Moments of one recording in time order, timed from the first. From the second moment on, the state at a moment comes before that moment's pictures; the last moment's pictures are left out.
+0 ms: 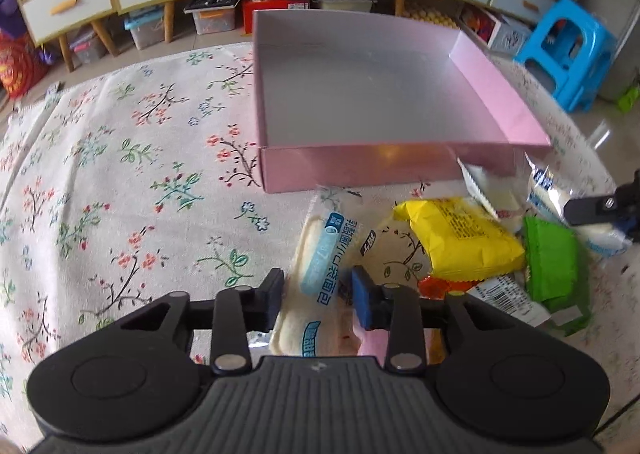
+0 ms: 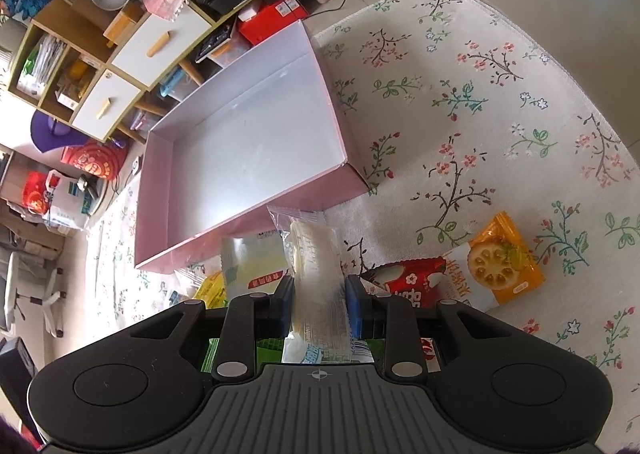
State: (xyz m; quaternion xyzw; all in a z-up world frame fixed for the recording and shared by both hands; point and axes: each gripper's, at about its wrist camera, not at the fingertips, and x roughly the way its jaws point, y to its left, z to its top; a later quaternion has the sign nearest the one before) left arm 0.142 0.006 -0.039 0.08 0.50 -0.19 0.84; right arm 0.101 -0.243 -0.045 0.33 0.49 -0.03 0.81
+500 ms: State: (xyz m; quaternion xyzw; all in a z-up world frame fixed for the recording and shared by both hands) left arm 0.144 0.009 -0.024 0.06 0.50 -0.17 0.85; right arm 0.102 -0.240 -0.038 0.33 0.48 -0.02 0.81
